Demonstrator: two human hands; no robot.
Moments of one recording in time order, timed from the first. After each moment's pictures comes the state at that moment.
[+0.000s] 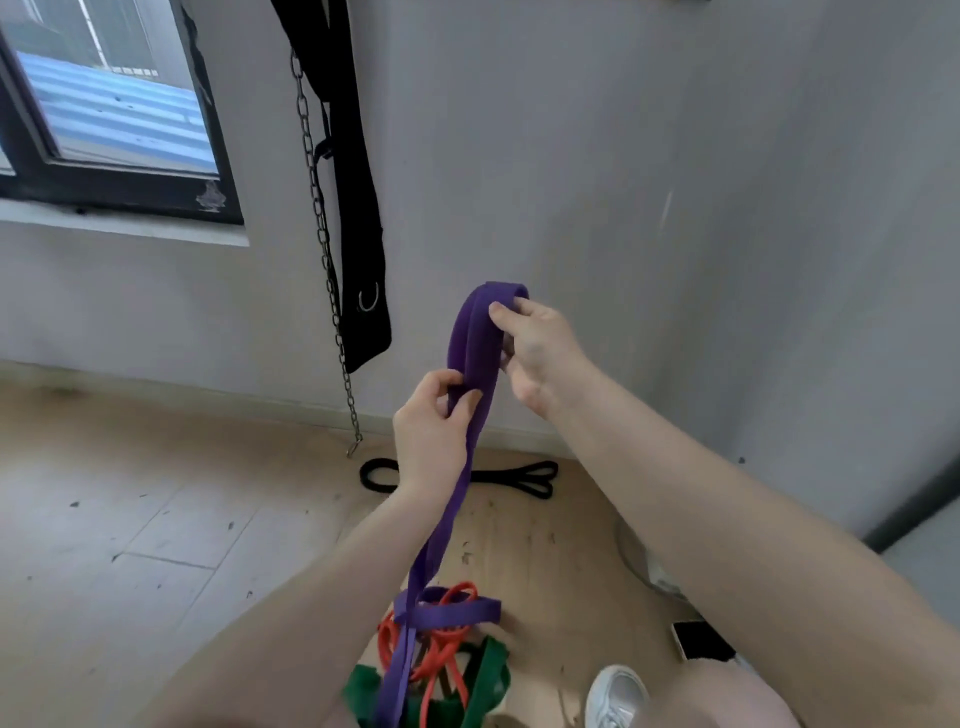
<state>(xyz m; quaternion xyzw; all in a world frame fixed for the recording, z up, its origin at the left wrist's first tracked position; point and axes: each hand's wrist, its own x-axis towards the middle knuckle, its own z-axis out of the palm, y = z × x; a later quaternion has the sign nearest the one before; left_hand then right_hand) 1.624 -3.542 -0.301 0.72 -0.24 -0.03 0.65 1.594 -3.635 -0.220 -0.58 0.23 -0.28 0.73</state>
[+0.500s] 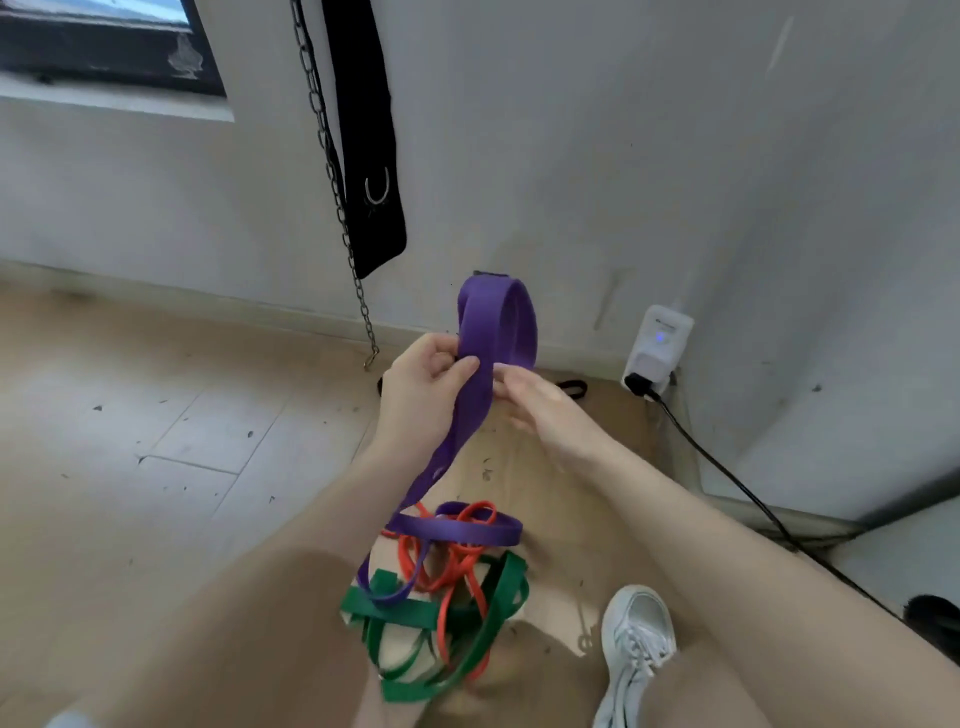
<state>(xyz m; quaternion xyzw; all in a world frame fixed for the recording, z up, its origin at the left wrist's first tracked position) 1.656 -3.531 -0.367 0.74 -0.22 -0.14 0.62 1.564 -3.638 -0.369 -0.74 0.20 -0.04 0.64</state>
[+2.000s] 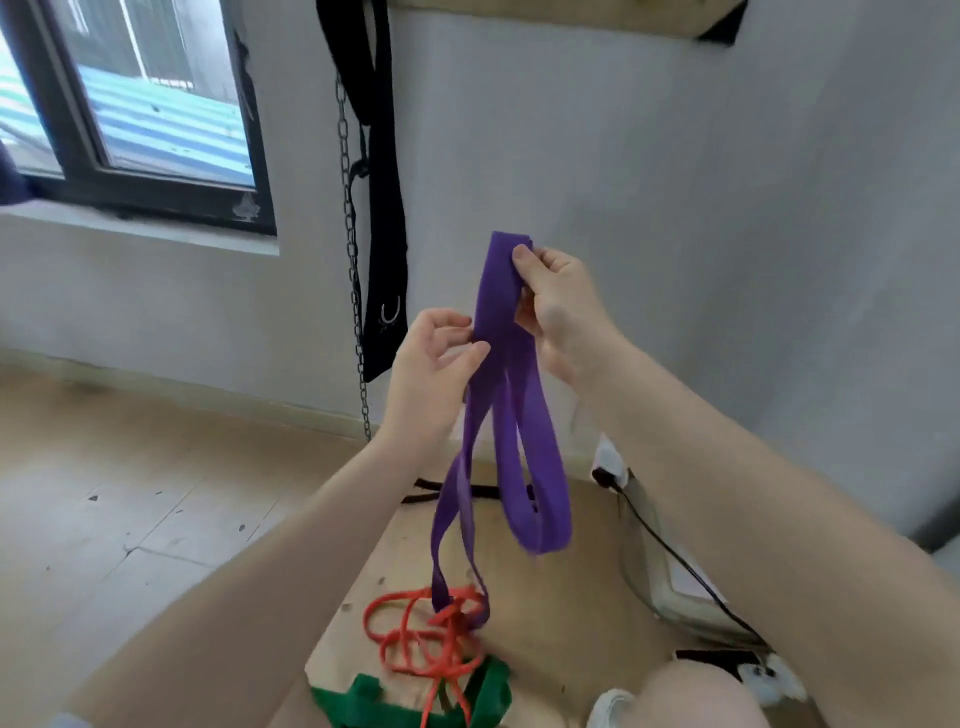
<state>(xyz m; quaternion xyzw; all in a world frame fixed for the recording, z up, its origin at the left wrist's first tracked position) 1.634 -3.511 -0.227 0.60 -0.30 -0.09 0.74 1.592 -3.616 -0.161 -0.62 0.15 -0.31 0.70</state>
